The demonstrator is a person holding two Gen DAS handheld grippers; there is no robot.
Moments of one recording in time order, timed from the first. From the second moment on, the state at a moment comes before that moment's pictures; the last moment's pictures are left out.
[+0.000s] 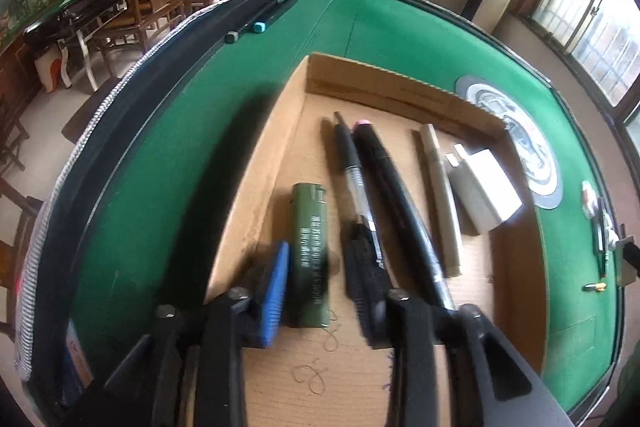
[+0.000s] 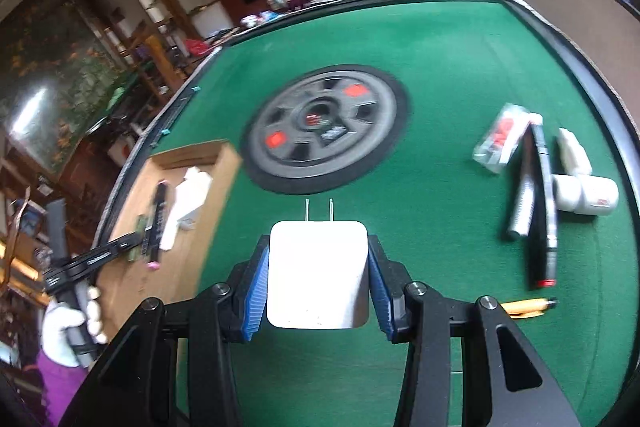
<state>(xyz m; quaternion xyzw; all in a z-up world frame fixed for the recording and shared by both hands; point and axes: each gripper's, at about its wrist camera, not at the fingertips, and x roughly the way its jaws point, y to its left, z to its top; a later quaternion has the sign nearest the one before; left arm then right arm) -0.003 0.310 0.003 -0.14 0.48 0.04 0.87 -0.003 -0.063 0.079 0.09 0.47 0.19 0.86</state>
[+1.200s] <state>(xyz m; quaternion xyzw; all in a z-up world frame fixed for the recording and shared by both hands) -0.153 0.323 0.028 -0.20 0.35 0.04 0.91 -0.010 0.112 0.068 -0.04 0.43 0.27 0.86</state>
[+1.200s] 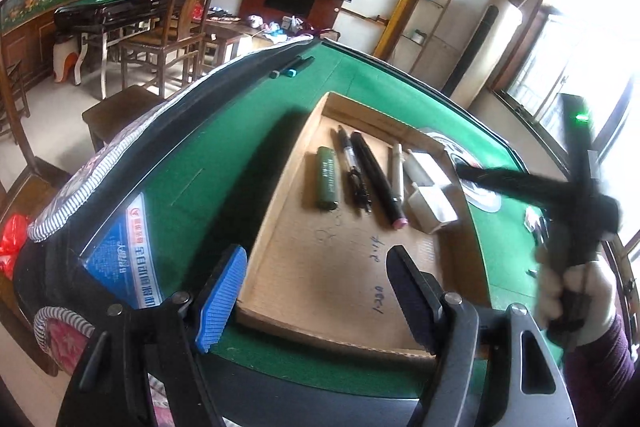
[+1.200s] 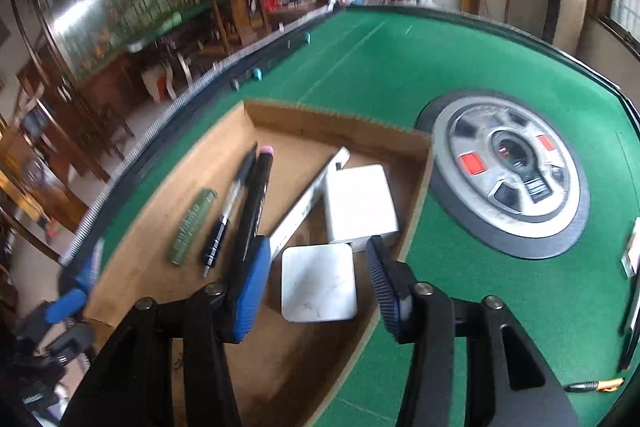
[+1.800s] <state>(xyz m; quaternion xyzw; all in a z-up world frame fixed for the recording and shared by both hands) -0.146 0.226 0.059 -0.11 0.35 -0.04 0.93 -0.037 -0.247 0.059 0.12 0.41 0.00 0.90</state>
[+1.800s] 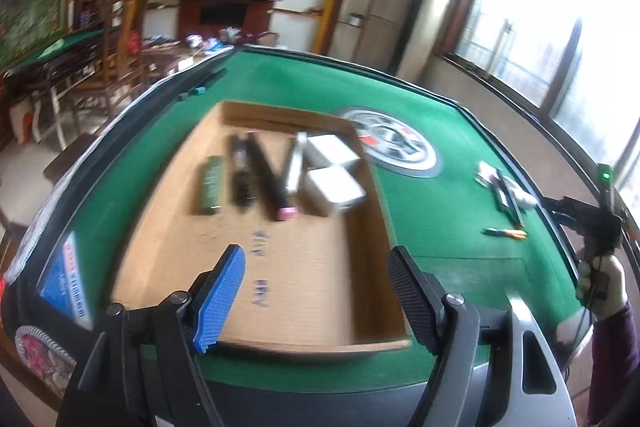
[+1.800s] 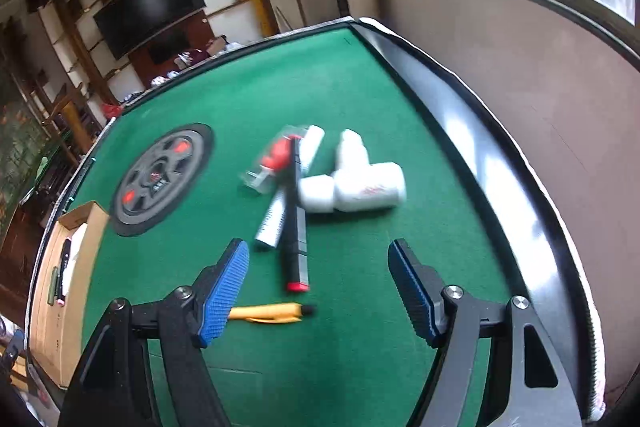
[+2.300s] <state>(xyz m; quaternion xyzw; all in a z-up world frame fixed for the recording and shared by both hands) -0.152 0.168 0.070 -0.07 0.36 -0.08 0.93 0.024 -0.208 0.024 0.06 0.46 0.02 0.89</state>
